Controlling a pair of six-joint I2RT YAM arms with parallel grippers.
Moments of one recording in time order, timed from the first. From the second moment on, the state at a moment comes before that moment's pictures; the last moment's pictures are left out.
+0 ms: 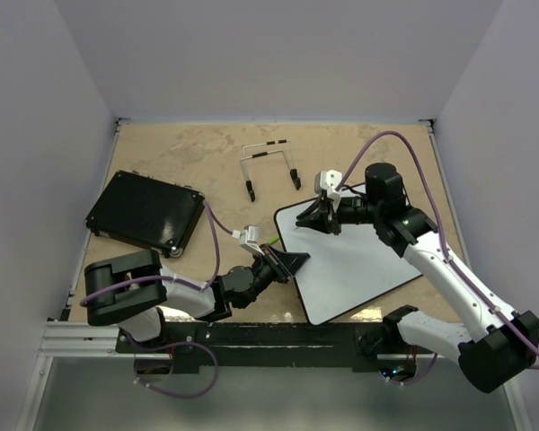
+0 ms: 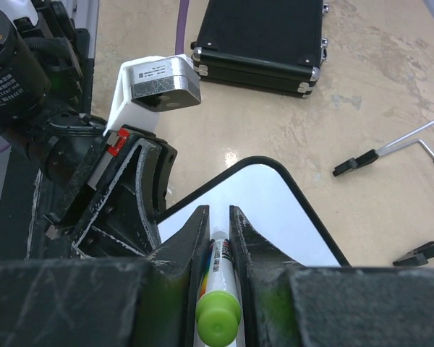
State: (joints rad) left arm -1.26 1.57 0.40 1.19 -0.50 -1.05; right arm 0.46 1.07 0.96 -0.32 -0.90 -0.41
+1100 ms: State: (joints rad) left arm -1.26 1.58 0.38 1.24 -0.47 -1.02; right arm 0.38 1.03 0.90 -0.26 -0.89 -0.33
